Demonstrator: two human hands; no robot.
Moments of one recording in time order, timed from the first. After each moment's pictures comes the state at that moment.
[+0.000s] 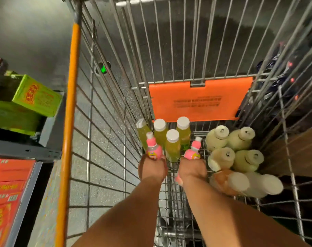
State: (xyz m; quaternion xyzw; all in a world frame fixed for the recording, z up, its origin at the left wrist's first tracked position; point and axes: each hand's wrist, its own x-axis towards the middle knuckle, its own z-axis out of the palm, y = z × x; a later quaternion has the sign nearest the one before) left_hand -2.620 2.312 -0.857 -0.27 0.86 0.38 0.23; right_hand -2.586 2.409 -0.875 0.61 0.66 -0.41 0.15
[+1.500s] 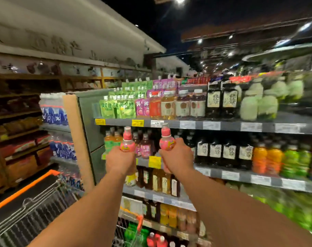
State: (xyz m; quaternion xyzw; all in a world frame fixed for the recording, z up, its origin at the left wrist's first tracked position) left_hand -2.212 2.119 -0.144 0.52 0.69 0.47 0.19; right_hand -2.032 2.075 -0.132 0.69 0.54 -0.10 -0.47
